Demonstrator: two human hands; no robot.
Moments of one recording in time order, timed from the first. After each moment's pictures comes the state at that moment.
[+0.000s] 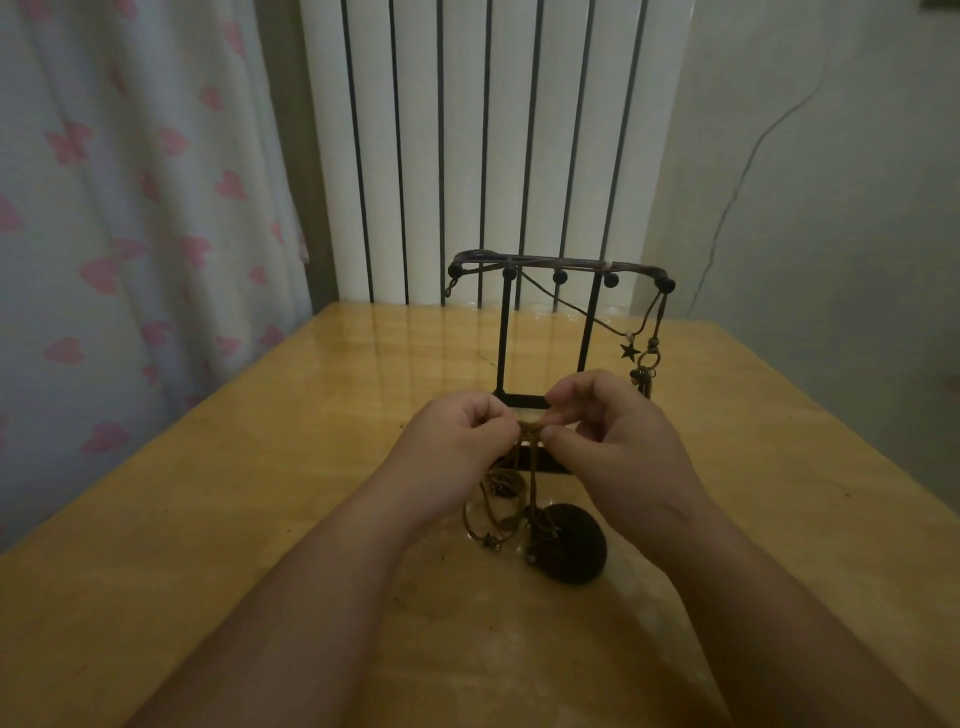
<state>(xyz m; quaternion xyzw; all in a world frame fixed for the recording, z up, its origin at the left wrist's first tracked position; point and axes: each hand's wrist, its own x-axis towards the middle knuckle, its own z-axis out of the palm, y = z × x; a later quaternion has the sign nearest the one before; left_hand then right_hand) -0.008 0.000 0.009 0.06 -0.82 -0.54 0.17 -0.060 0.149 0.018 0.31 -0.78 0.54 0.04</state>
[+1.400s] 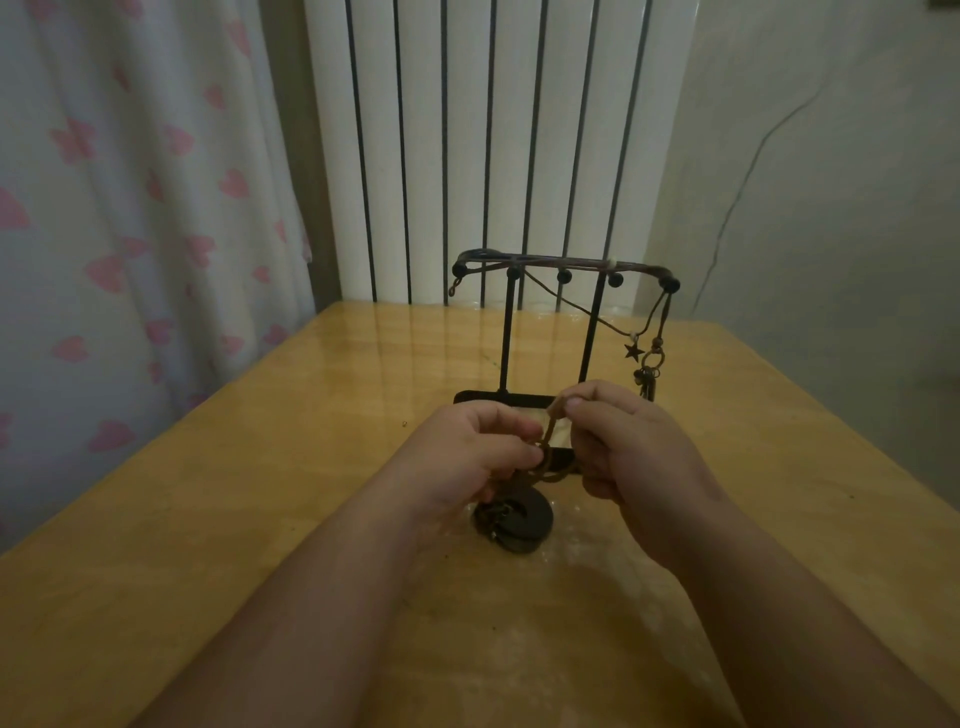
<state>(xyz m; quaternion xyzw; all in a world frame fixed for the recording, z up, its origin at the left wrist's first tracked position) -0.007 0.000 0.005 0.10 -0.75 -0.65 0.09 -0.066 0.151 0.020 0.23 -0.71 0.66 -0.13</state>
